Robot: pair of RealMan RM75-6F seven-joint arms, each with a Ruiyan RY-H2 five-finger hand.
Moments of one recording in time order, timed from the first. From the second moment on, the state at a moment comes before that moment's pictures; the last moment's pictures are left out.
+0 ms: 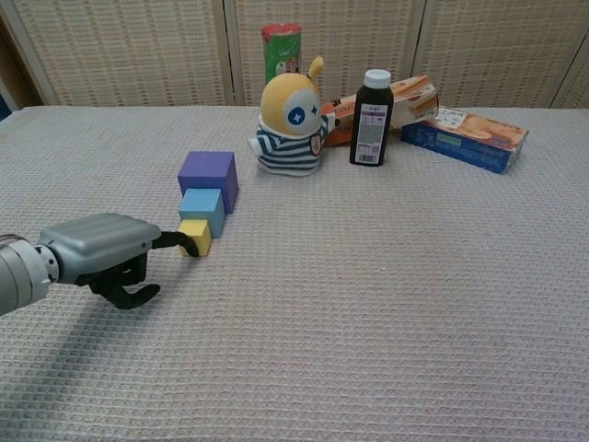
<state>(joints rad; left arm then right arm) -0.65 -1.57 -0.04 -1.51 1.12 0.93 0.49 0.11 -1.09 0.03 -1.64 -1.46 1.37 -0.04</state>
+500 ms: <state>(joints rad) -0.66 -1.58 -0.04 -1.48 1.11 0.93 0.48 0.10 -1.09 0.03 -1.64 -1.46 1.37 -0.03</state>
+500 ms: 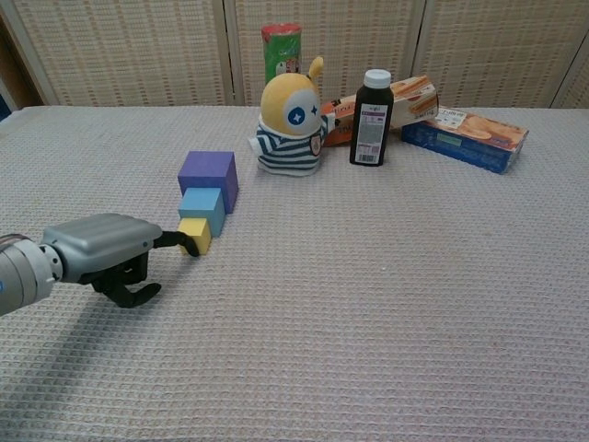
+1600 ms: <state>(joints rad) -0.40 -1.34 0.13 -1.65 1.36 1.31 0.27 0.08 -1.08 0.01 -1.65 -1.53 1.42 -0.03</state>
